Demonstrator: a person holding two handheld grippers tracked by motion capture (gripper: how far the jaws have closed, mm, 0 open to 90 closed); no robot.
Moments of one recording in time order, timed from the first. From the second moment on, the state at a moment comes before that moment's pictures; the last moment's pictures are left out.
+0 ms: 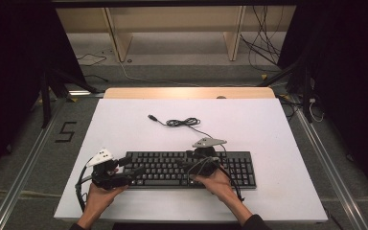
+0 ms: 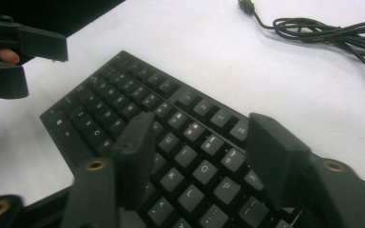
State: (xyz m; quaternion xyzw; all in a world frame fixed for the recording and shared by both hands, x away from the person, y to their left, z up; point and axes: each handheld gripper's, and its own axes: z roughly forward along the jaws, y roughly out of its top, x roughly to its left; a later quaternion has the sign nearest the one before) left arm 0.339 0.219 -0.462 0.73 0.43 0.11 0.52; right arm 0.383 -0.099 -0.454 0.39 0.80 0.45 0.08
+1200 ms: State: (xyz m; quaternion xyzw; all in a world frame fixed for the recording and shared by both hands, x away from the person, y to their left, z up) left arm 0.339 0.217 -0.462 0.73 0.43 0.11 0.52; right arm 0.391 -0.084 -0.476 0.38 0.83 0.39 0.09
